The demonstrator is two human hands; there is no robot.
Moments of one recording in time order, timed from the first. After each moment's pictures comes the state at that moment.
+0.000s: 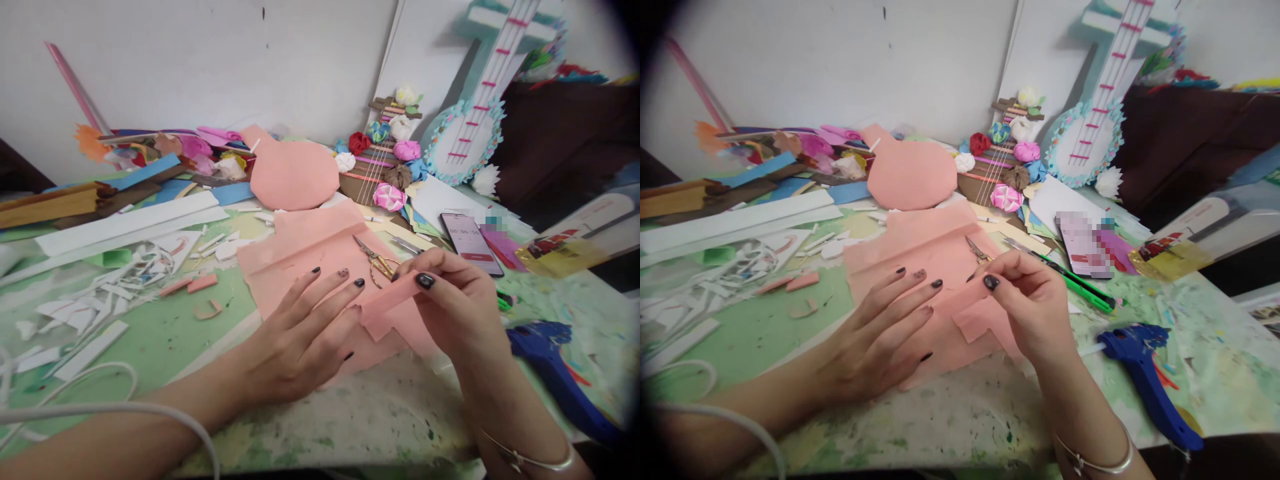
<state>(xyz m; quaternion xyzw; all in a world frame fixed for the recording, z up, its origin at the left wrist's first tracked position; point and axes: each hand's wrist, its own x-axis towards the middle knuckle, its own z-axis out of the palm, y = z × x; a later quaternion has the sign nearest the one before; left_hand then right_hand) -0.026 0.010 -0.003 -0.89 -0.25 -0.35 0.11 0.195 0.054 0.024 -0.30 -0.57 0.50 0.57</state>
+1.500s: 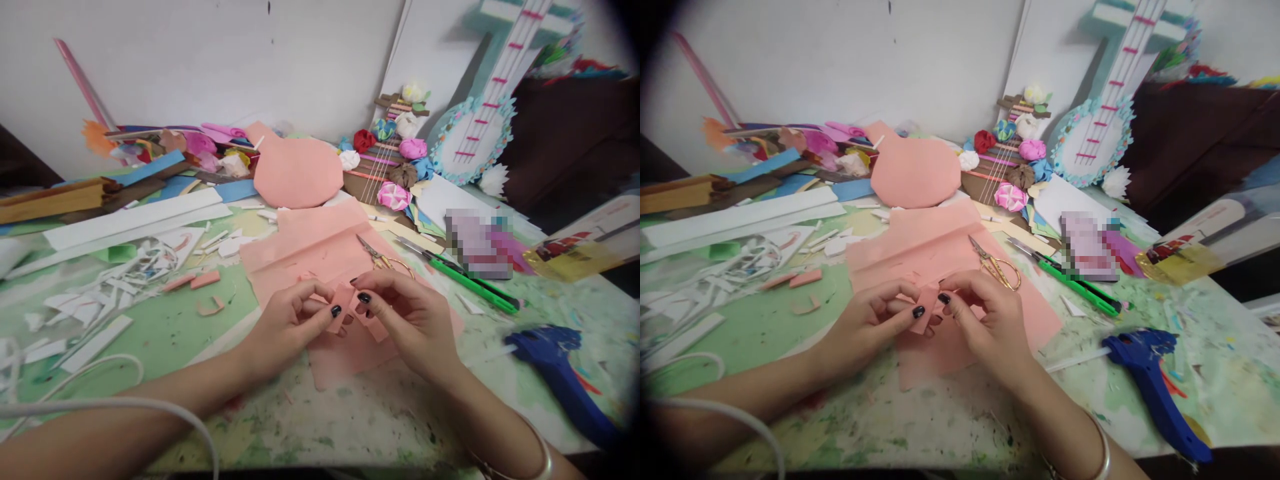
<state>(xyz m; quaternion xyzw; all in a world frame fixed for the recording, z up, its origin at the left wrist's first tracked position) -0.018 0.014 0.003 -0.54 -0.40 -0.42 -0.61 0.168 0.040 0.008 -0.35 -0.71 0.38 0.47</state>
